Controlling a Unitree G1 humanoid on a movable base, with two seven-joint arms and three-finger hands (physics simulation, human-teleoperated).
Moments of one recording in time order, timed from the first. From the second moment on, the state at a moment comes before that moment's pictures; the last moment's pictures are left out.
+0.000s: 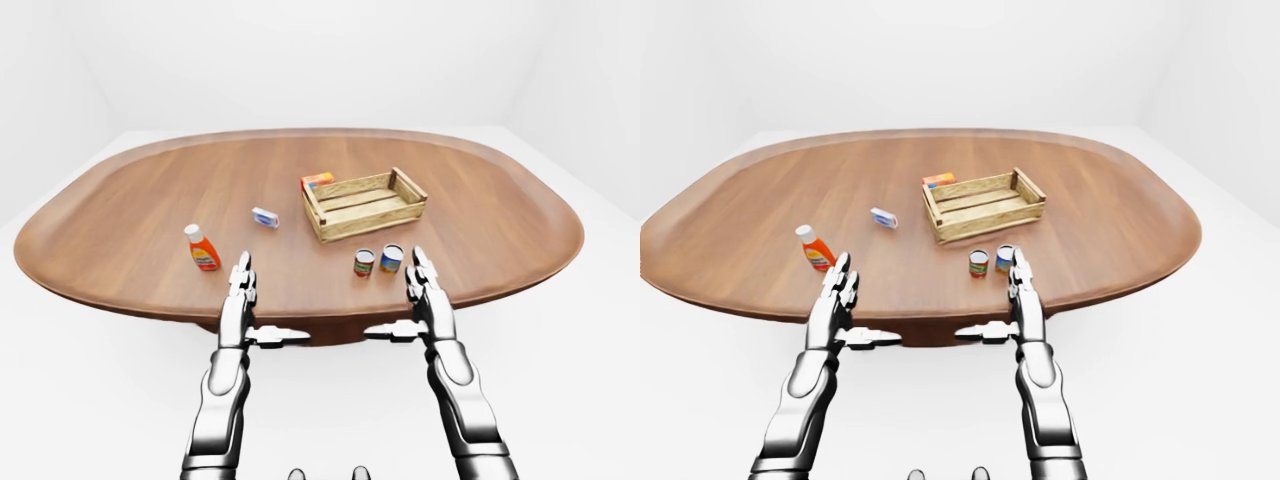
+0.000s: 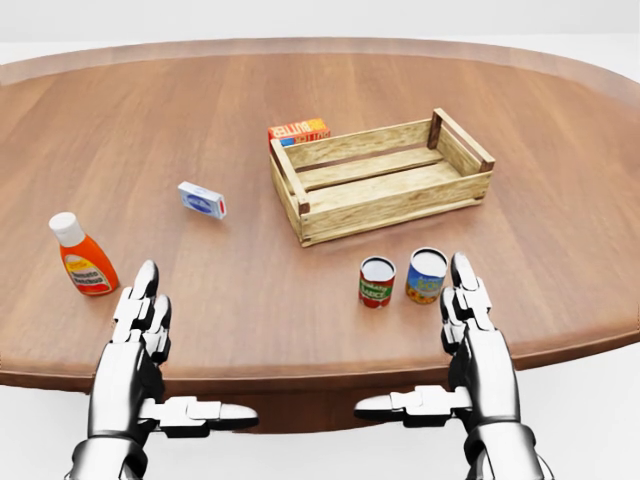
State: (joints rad) left arm 0.01 0.01 0.01 0.00 0.00 0.00 -0.02; right arm 0.01 -0.01 -0.02 0.00 0.02 0.02 0.02
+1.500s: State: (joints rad) left arm 0.00 0.02 0.02 0.01 0.00 0.00 -0.09; right arm 0.00 -0.01 -0.02 -0.02 0.01 0.02 0.05
